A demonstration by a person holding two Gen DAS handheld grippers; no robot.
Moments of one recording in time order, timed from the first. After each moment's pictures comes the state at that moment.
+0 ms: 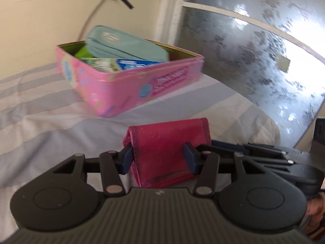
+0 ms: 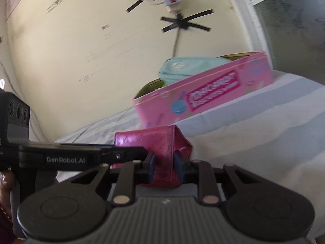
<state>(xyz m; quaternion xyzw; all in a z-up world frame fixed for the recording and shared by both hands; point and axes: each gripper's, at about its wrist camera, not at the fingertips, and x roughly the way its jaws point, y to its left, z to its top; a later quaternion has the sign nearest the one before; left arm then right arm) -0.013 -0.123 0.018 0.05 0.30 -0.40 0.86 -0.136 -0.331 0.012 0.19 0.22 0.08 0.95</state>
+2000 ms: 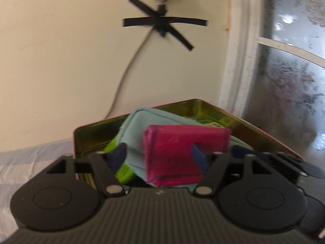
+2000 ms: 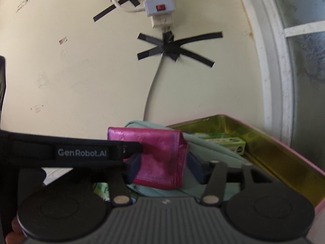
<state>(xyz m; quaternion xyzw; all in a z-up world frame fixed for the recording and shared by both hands) 0.187 -0.222 0.083 0.04 0.25 -0.24 0.94 0.115 -0.368 0.057 0.11 0.15 0.04 0.98</state>
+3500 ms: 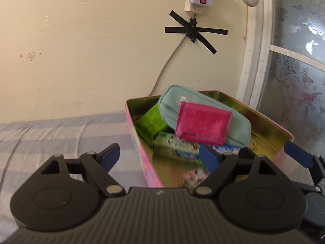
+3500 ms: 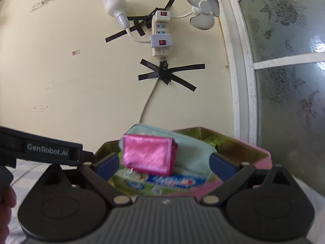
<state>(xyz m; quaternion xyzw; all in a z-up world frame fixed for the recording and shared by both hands) 0.071 -0.156 0.085 0.03 0.24 -0.15 0.96 -0.005 -0.332 0.070 0.08 0.11 -0.03 0.99</state>
